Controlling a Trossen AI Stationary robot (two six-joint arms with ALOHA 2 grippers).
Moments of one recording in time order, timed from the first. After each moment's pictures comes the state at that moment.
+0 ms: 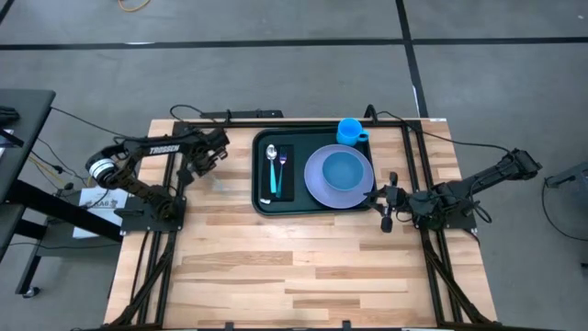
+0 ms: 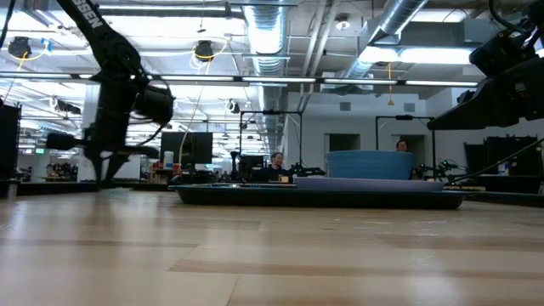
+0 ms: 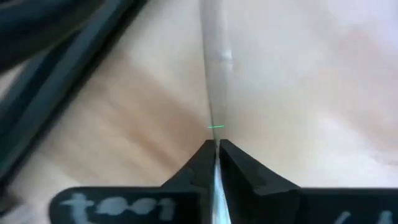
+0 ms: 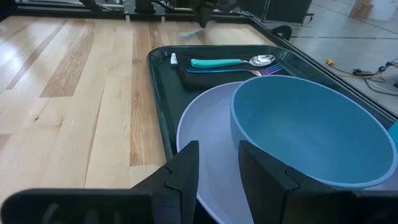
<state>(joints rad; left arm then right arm) 0.82 1.45 0.67 -0.79 -0.18 -1.48 0.37 0.41 0.07 -0.08 0.57 0.10</state>
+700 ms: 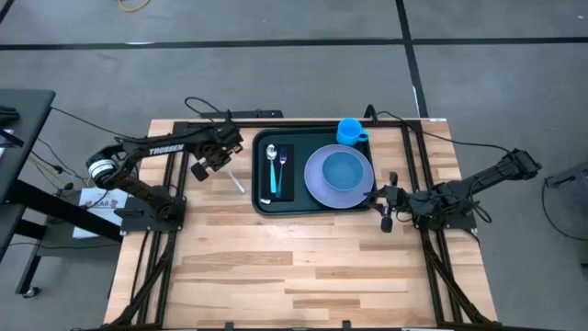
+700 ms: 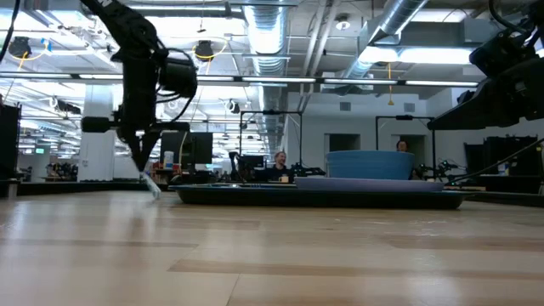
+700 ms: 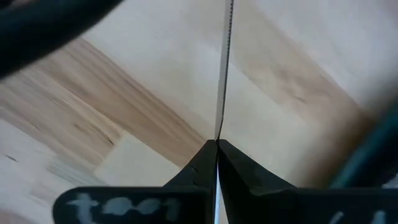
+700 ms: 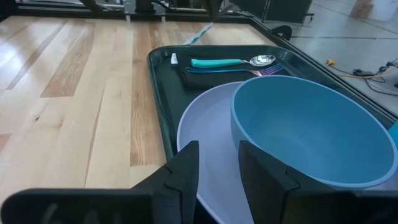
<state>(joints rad) 0.65 1.44 0.85 -0.83 -0.16 -1.61 0.37 0.41 0.07 -0.08 0.57 0.10</state>
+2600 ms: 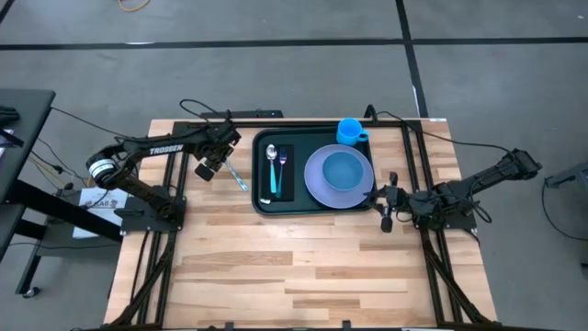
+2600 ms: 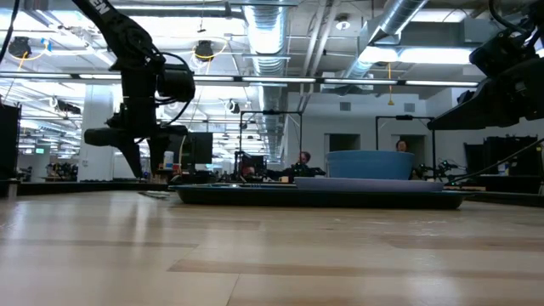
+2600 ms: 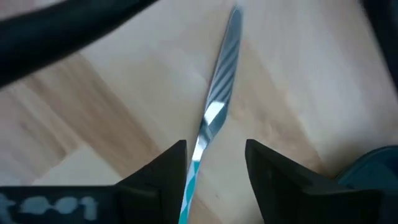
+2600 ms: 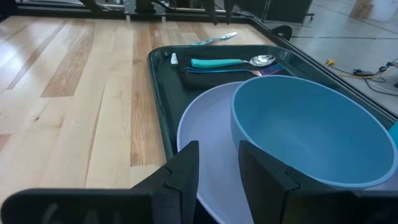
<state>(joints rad) 0.69 1.44 0.80 -0.68 -0.21 -1.80 0.37 0.41 0.07 -0.08 0.57 0.10</state>
